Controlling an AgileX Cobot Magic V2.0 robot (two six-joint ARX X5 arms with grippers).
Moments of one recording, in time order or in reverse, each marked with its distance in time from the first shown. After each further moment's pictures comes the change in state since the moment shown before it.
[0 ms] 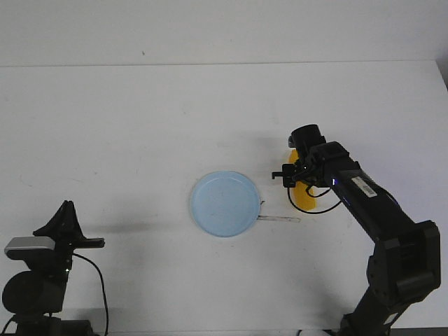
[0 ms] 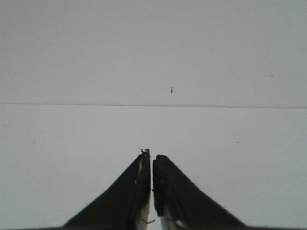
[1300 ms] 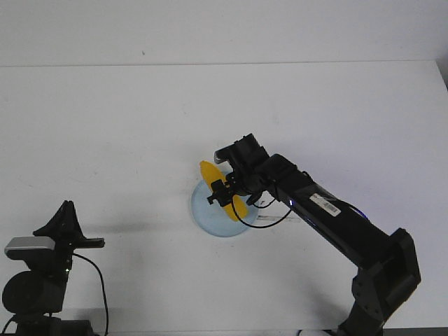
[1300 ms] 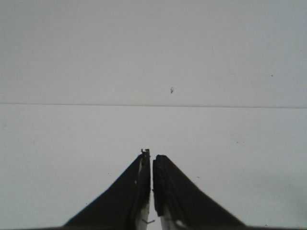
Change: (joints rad) left arm 0.000 0.000 0.000 0.000 0.000 0.000; right arm 0.369 0.011 0.109 0.087 -0.333 -0.101
